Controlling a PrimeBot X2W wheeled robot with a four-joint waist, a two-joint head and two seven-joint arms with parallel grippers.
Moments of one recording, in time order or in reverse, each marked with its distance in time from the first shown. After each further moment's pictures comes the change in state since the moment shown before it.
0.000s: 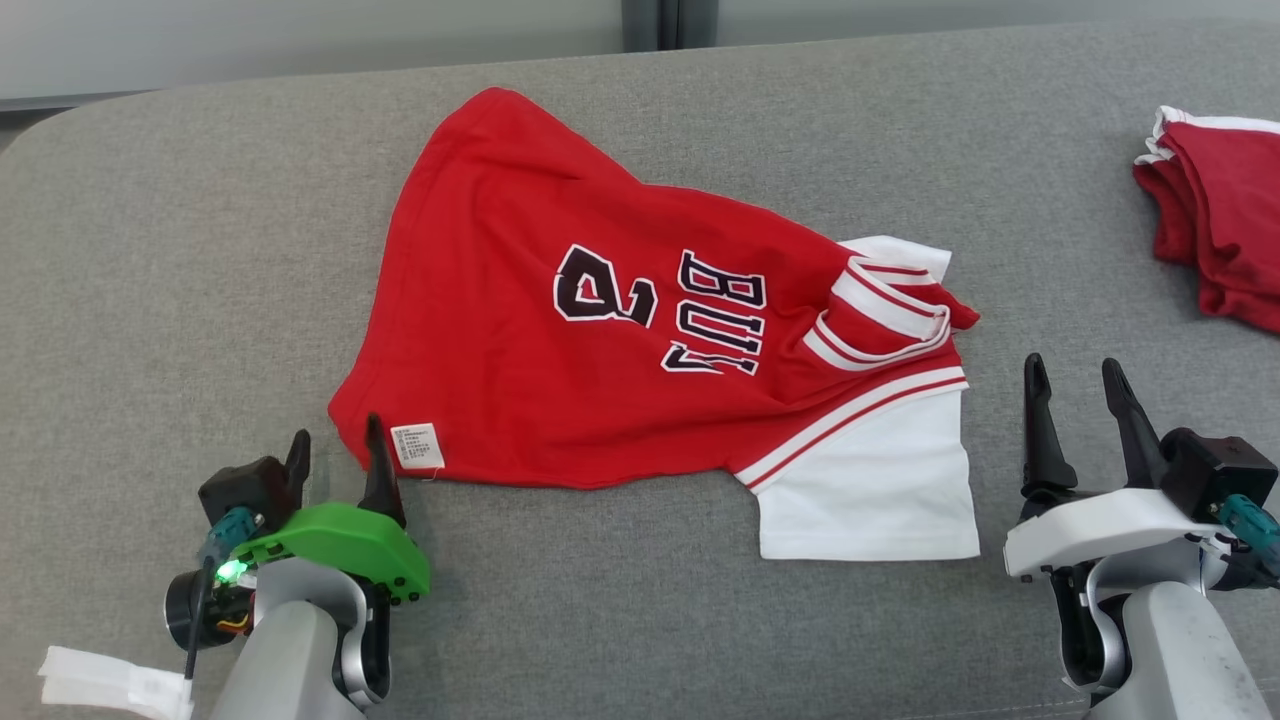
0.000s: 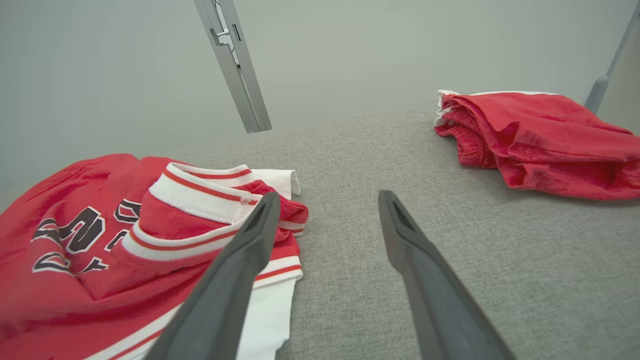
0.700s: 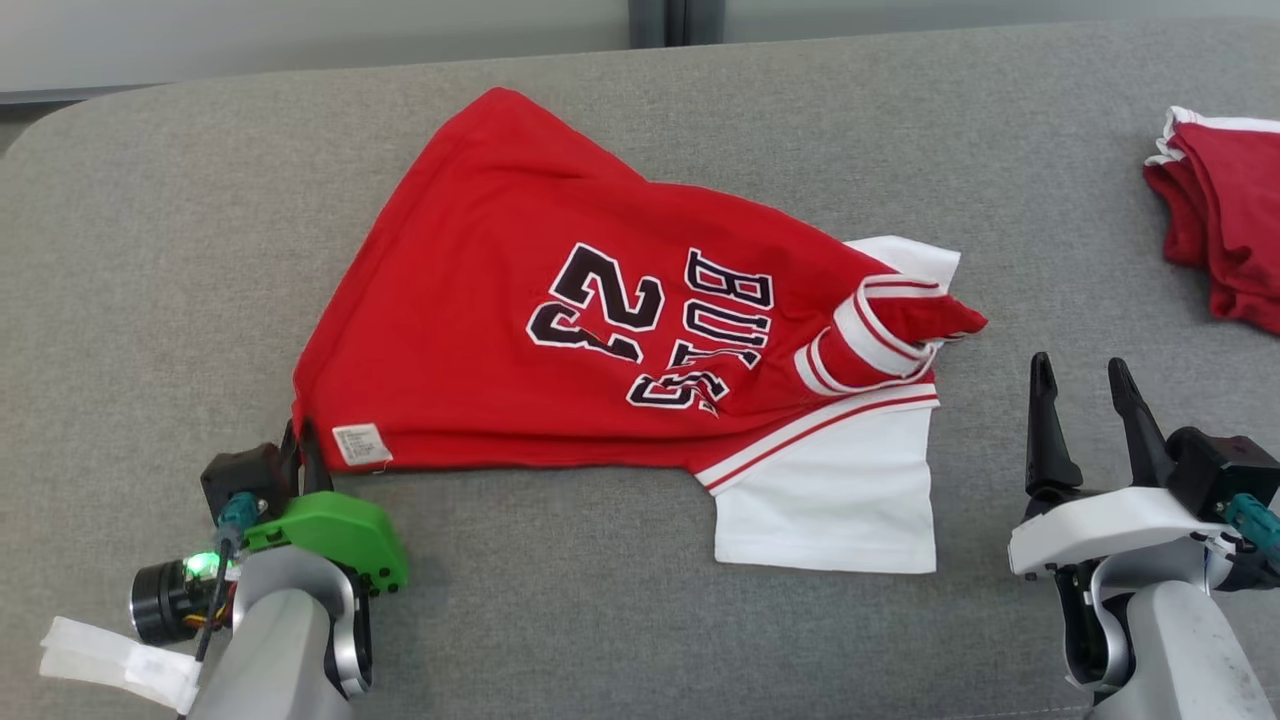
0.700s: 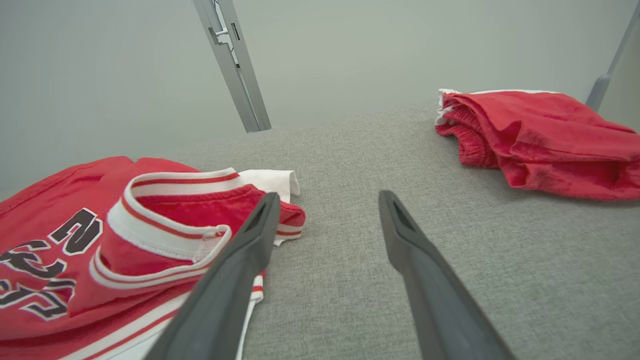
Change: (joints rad) left arm -0.068 0.030 -0.040 0.095 0.067 0.122 -0.018; right arm -0.003 0.000 -0.012 0.000 0.002 0.000 0.002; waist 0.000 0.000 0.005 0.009
